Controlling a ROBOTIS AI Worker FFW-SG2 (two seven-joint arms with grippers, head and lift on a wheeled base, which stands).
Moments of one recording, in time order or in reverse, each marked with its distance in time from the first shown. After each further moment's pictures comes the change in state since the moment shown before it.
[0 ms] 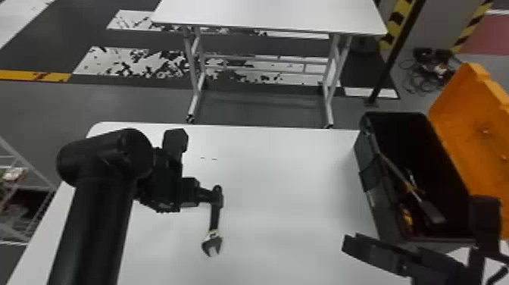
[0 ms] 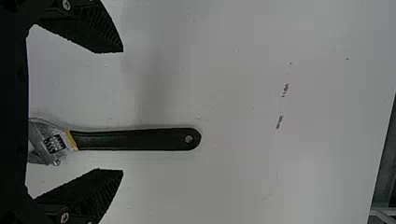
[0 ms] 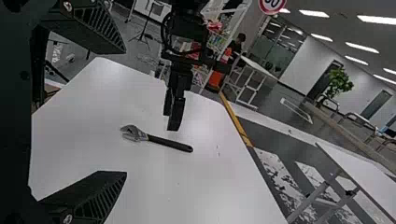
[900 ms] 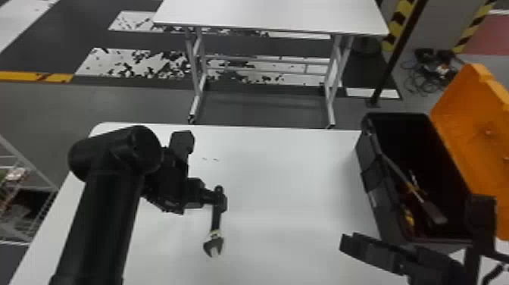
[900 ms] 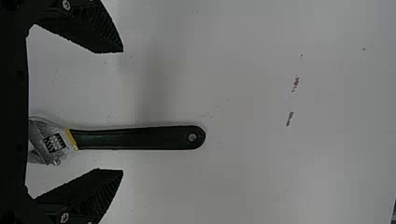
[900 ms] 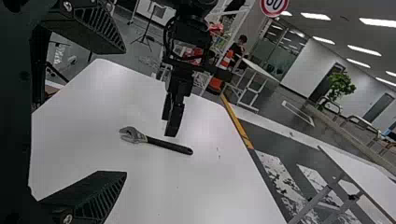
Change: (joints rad) left arm -0.040 0.000 -0.019 0.084 0.011 0.000 0.015; right arm -0.012 -0.001 0.020 0.016 0.004 -0.009 0.000
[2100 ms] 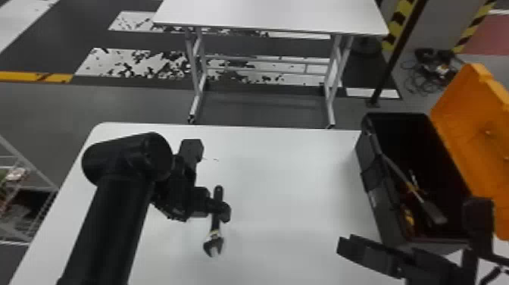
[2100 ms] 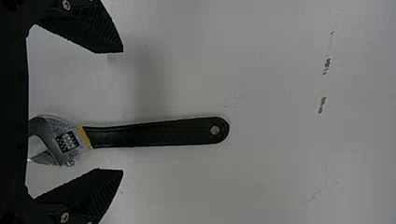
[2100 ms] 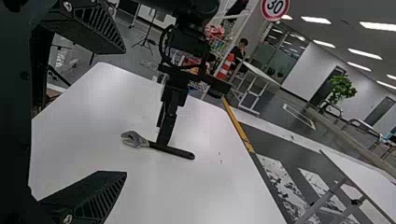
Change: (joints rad) left arm 0.012 0.000 -0.059 0.019 0.000 0.000 0.029; right arm 0.013 0.000 0.011 -0.007 -0.009 -0.008 0.000
